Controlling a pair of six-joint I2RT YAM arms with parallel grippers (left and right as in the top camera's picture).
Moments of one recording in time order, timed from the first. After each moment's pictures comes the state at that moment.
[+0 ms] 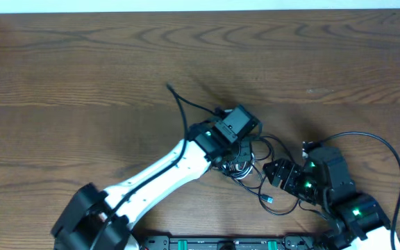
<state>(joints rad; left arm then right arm) -0.84 1.62 1.14 -0.70 0.10 -0.89 0.38 0.72 0.47 -0.67 -0.29 0.88</state>
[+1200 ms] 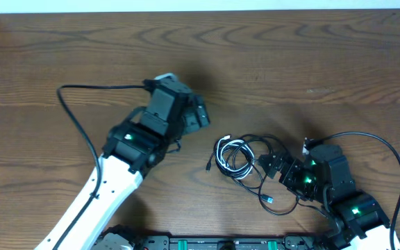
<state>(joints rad) -0.52 1.25 1.14 -0.77 -0.08 -0.80 0.37 0.73 0.47 -0.58 -0.33 1.02</state>
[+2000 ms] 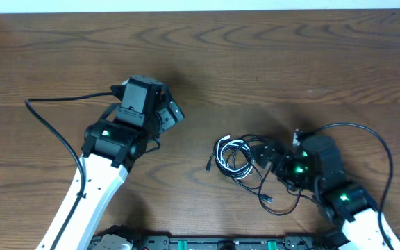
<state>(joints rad) -0.35 1.23 1.14 -0.89 -0.08 -0.86 0.42 0.90 0.47 -0.37 -0.37 1.09</state>
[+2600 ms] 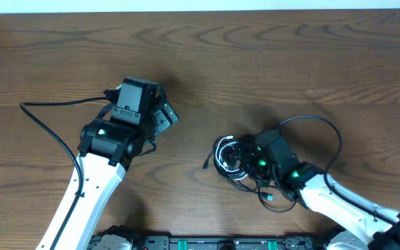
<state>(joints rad) -0.32 1.23 1.14 -0.95 -0.08 -0.88 0.62 1.37 0.48 -0.04 -0.27 1.17</state>
